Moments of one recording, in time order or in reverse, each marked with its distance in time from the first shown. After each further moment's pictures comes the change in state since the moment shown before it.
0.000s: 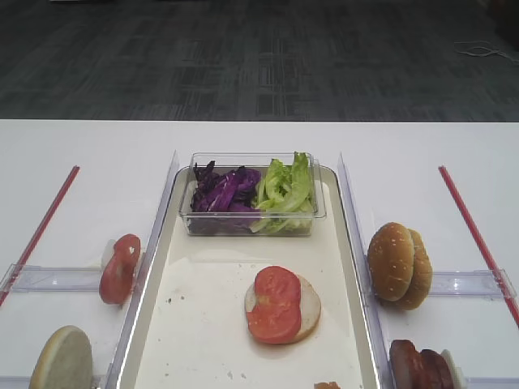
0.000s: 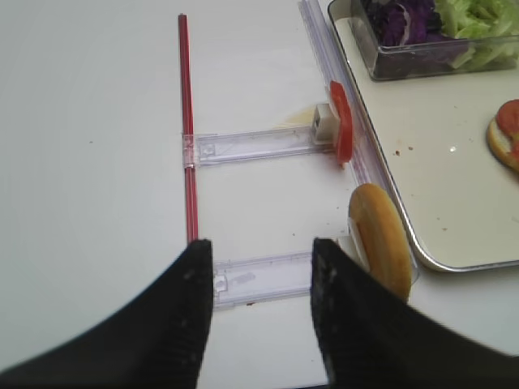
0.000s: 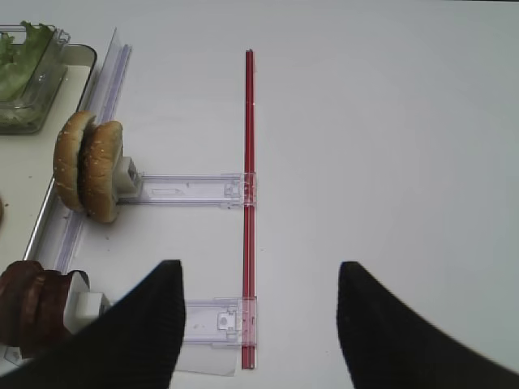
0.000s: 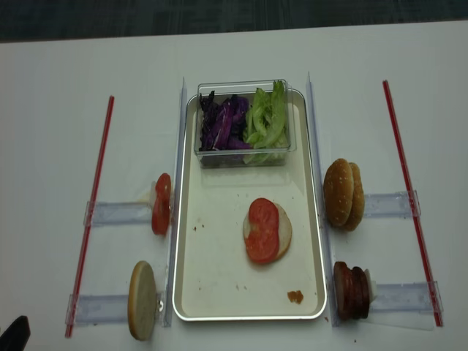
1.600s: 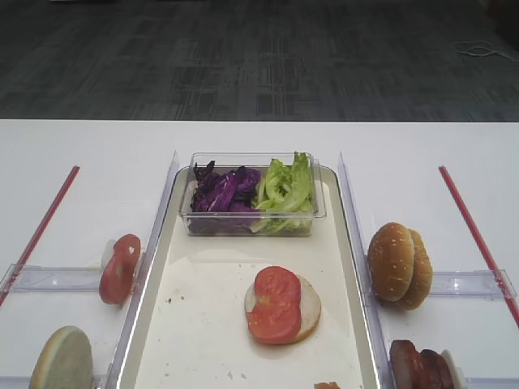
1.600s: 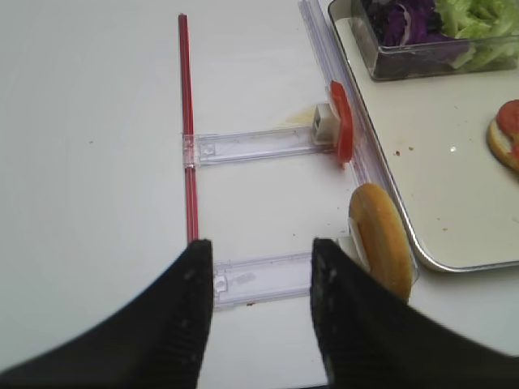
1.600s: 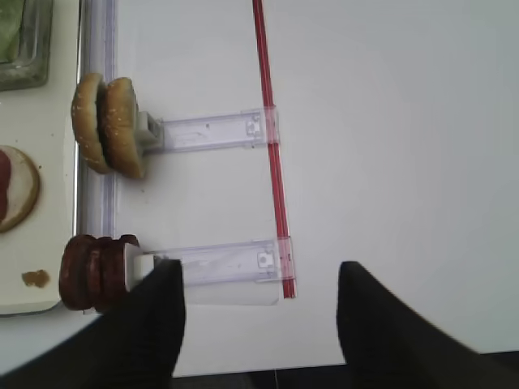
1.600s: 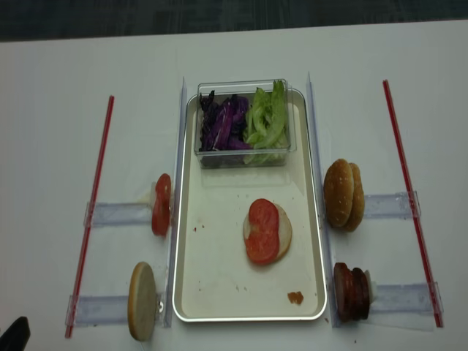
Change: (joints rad) left arm 0.000 0.000 0.000 0.000 0.000 0.000; right arm 0.000 0.483 -0.283 0.047 0.137 0.113
